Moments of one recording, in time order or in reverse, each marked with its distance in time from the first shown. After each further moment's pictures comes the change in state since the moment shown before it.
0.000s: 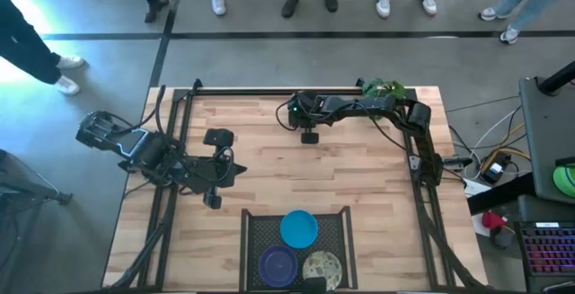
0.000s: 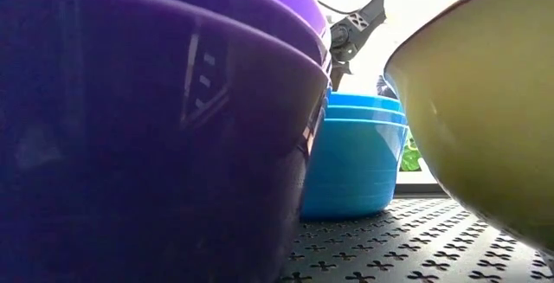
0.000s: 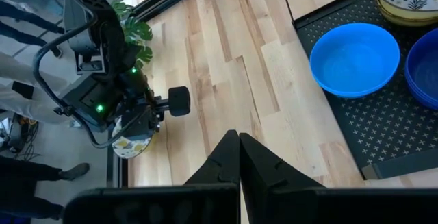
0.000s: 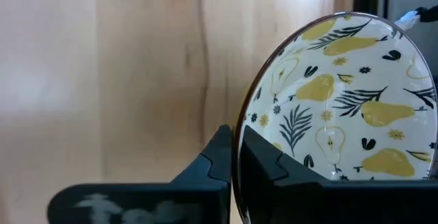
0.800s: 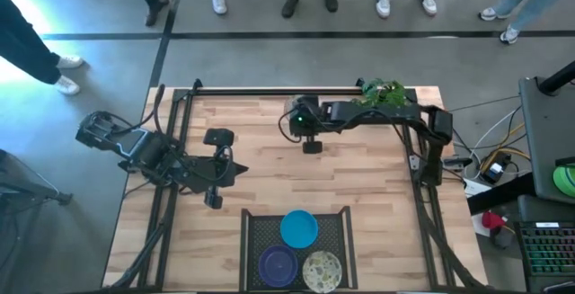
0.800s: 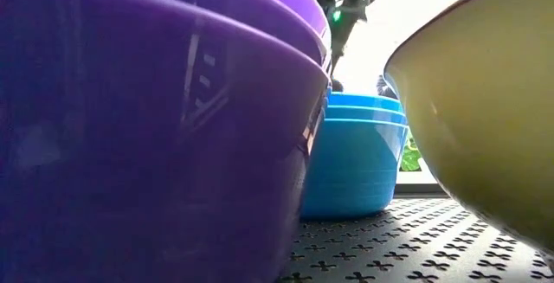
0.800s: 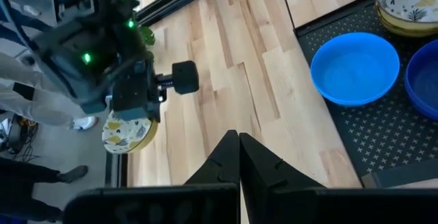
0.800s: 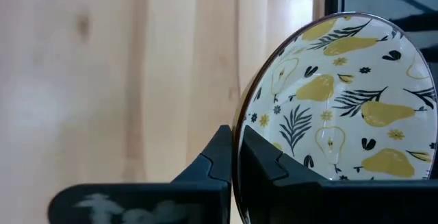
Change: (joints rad) left arm 0.000 0.000 0.002 0.022 -0.003 -0.005; right arm 0.143 -0.202 0.000 -0.151 0.001 0.063
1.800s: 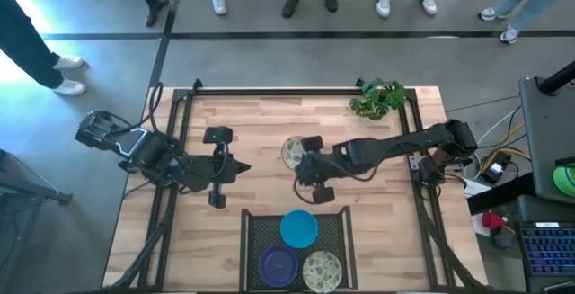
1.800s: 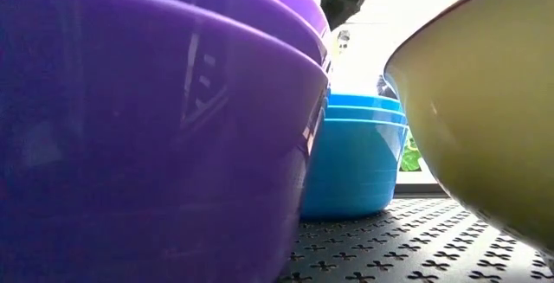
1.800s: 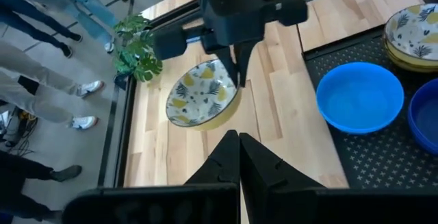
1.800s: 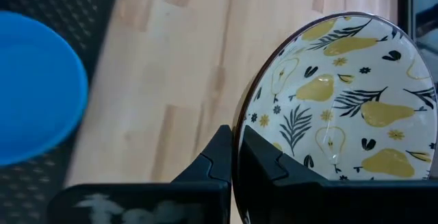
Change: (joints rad) left arm 0.000 -0.002 0.003 0.057 -0.030 -0.056; right arm 0.415 -0.162 0.036 -0.178 0.000 0.265
